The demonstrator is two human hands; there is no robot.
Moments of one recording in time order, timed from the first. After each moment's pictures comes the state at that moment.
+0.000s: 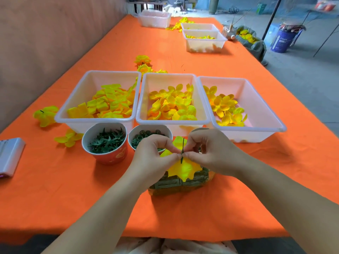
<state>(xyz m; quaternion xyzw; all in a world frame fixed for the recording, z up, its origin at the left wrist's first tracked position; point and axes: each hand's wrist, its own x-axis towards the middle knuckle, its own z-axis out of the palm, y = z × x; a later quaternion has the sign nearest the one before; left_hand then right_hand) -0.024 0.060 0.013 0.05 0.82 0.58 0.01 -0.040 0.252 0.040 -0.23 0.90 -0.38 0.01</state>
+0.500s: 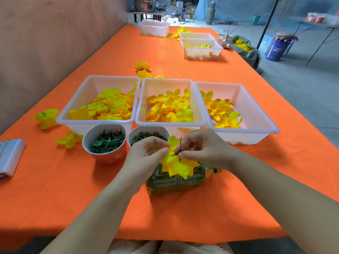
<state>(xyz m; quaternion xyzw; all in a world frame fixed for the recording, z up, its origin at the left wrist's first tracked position) -0.021 0.047 0.001 0.03 0.76 0.64 0.02 -0.049 0.253 0.031 -0.23 0.85 -0.46 0.09</state>
